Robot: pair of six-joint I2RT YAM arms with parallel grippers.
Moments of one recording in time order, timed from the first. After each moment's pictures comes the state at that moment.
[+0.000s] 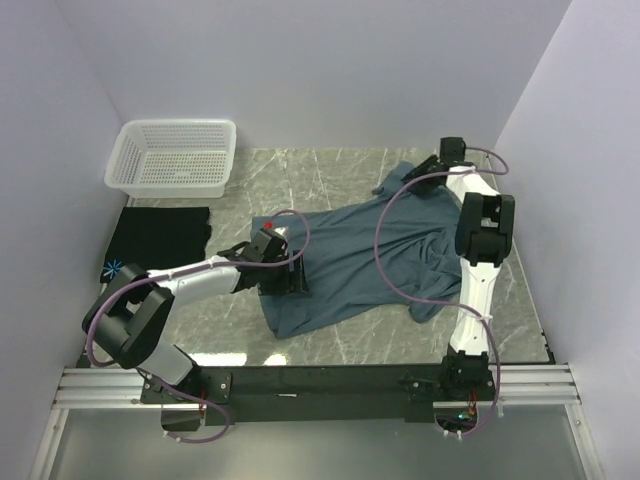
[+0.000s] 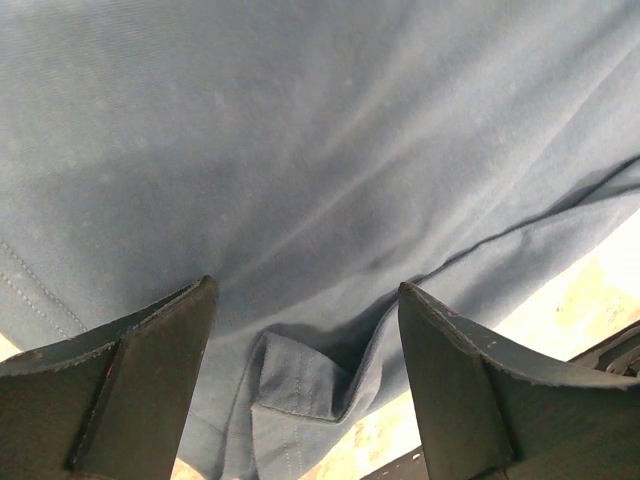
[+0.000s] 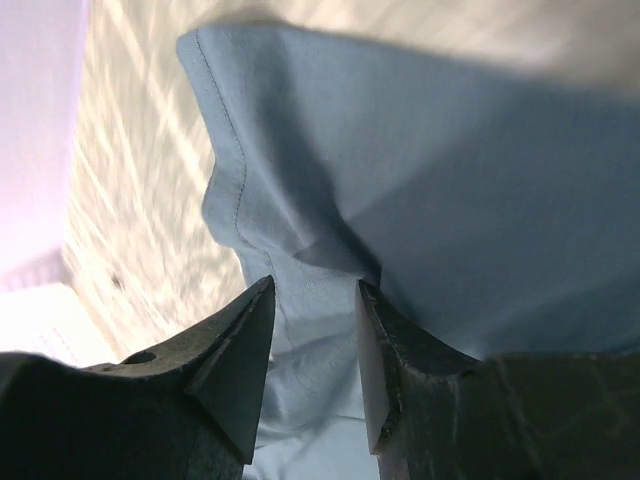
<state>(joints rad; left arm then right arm) -0.65 1.52 0.76 -0.21 0.13 -0.66 -0.05 2.40 1.90 -0.38 -0.27 0.89</state>
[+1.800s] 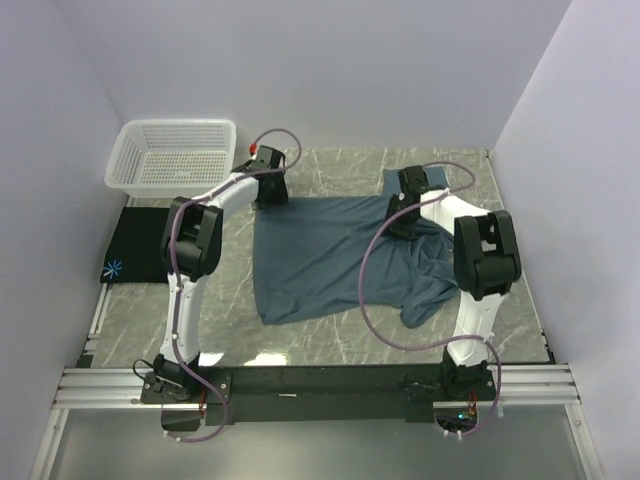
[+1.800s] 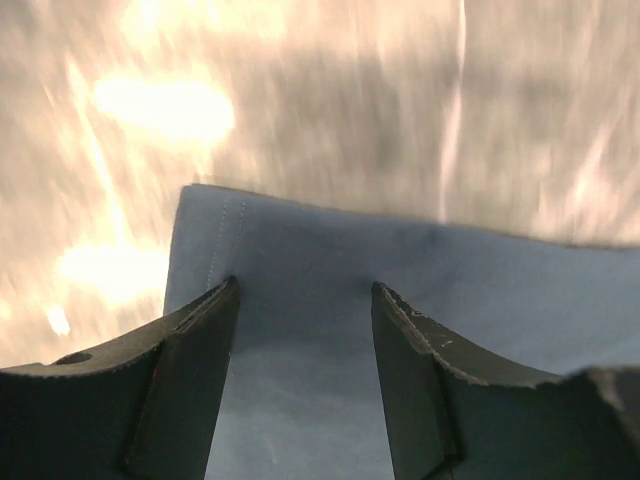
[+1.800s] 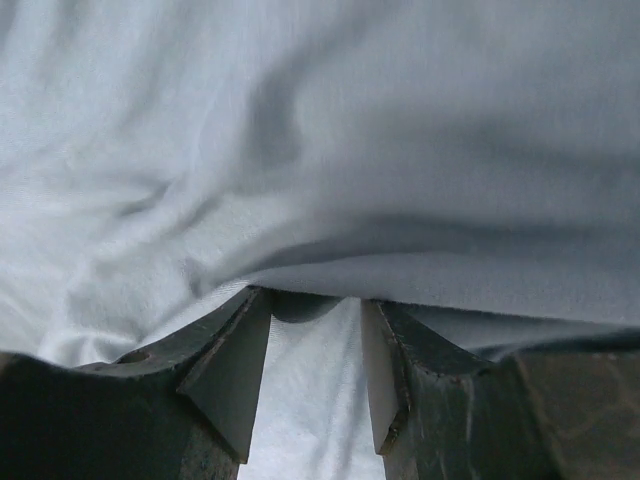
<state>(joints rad) -0.36 2.23 1.73 -0.47 -0.19 -0.51 0.18 1.92 1.28 -0.51 -0.06 0.48</state>
